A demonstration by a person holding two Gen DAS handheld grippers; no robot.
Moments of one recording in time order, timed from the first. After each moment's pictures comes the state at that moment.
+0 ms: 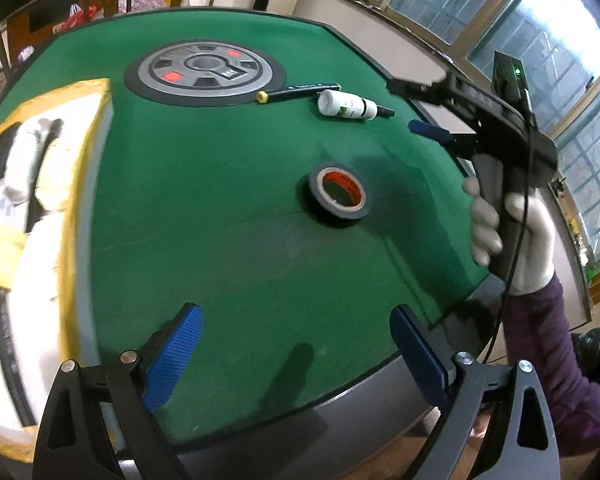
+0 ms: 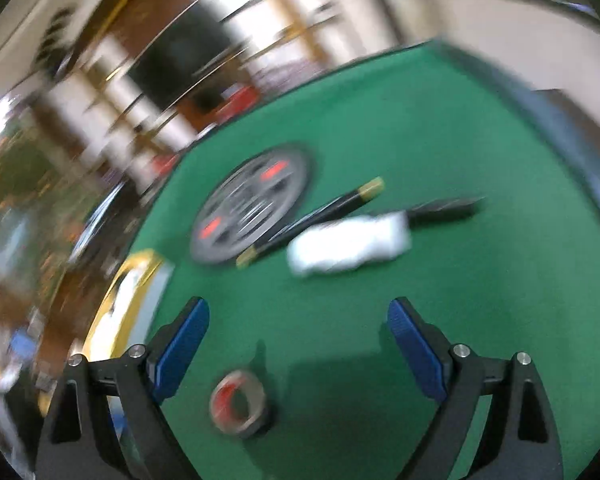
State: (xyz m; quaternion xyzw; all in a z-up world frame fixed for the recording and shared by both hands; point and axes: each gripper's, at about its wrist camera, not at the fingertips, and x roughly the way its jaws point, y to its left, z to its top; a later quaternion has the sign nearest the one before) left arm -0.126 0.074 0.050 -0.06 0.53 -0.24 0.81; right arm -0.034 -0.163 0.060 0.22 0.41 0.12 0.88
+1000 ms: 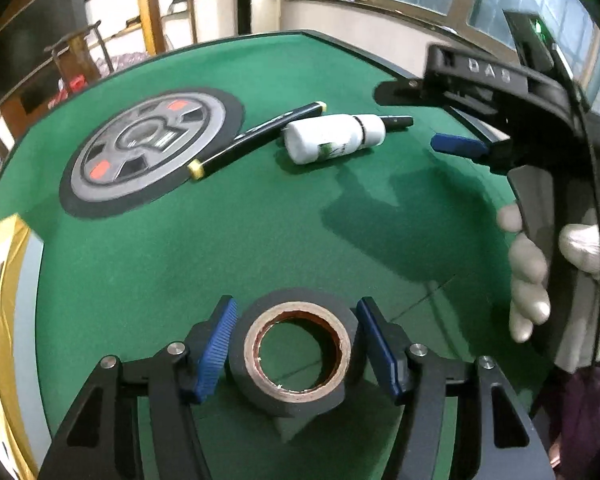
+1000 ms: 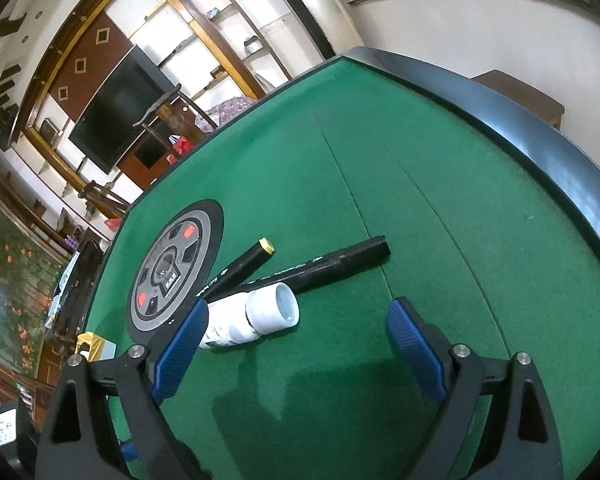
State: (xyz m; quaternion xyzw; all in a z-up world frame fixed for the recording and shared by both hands) left arm -0.042 -0.028 0.018 0.07 0.48 -0.20 0.85; right arm 0.003 -0.206 0.028 0.27 0.39 0.03 0.88
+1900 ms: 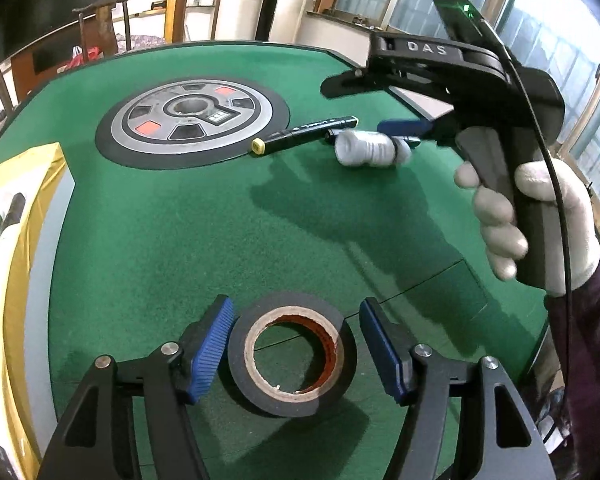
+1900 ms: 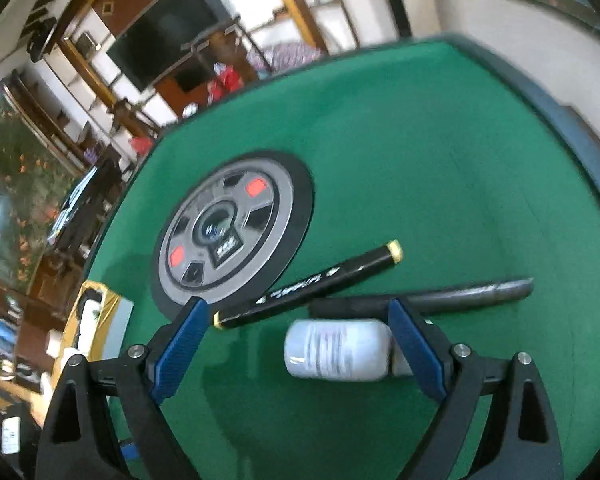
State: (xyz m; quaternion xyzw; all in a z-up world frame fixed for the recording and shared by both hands) left arm -0.062 0.035 0.021 -0.02 0.46 -0.22 0.86; right arm 0.066 -0.128 0.045 0.17 0.47 0.14 0.85
